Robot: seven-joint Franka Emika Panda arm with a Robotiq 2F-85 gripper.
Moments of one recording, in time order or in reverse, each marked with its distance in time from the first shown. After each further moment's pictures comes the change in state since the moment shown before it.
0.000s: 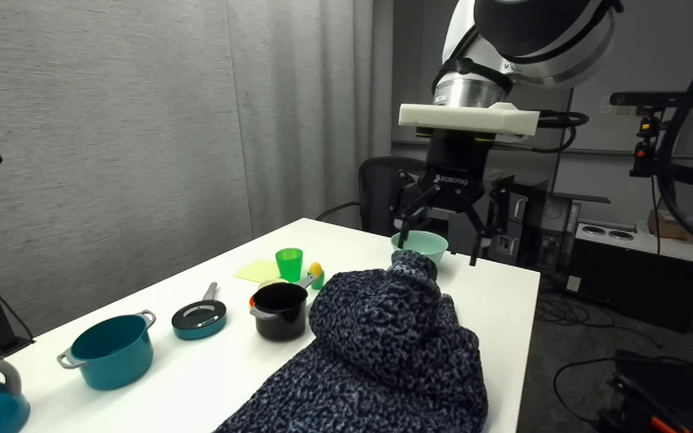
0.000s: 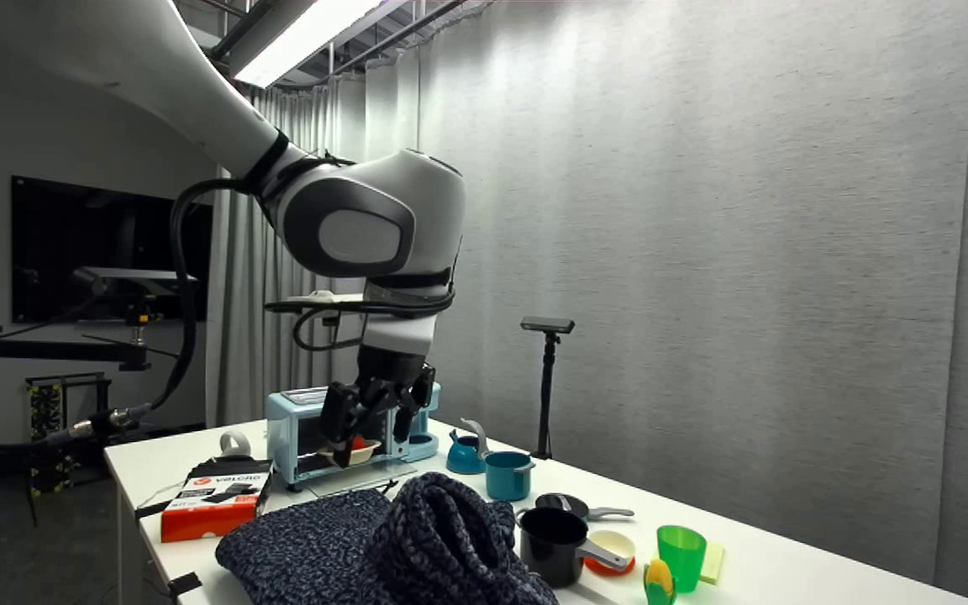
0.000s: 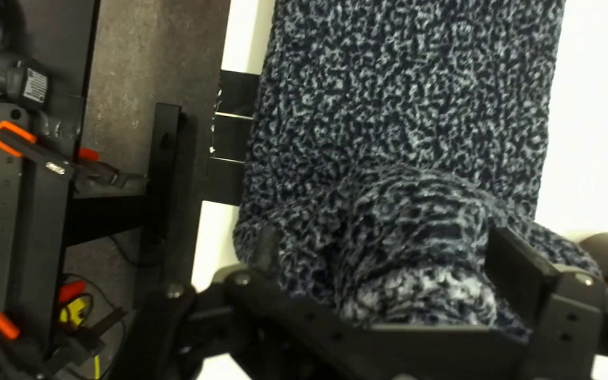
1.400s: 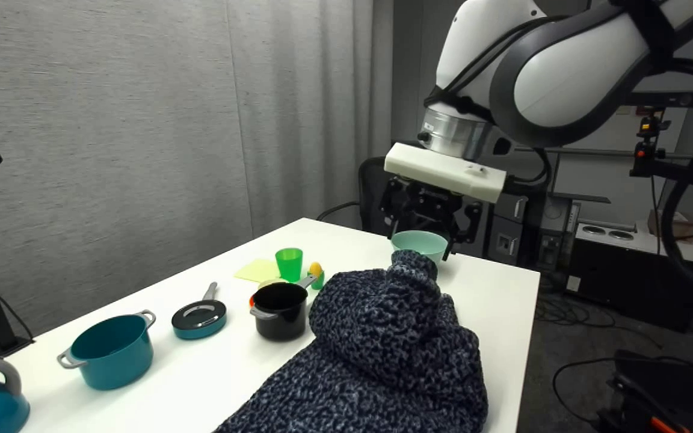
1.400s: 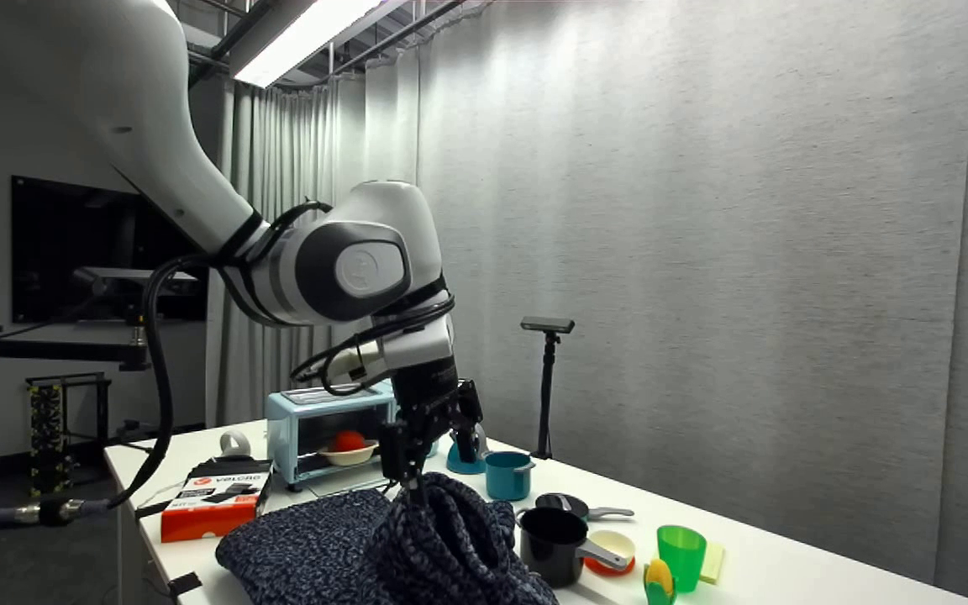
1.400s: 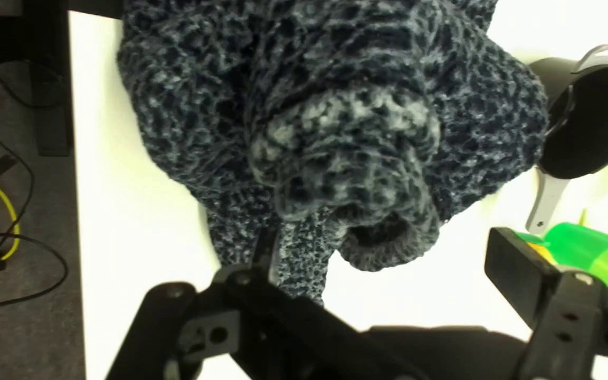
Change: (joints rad) arm -0.011 0.062 0.017 -0.075 -0.477 0.408 0.285
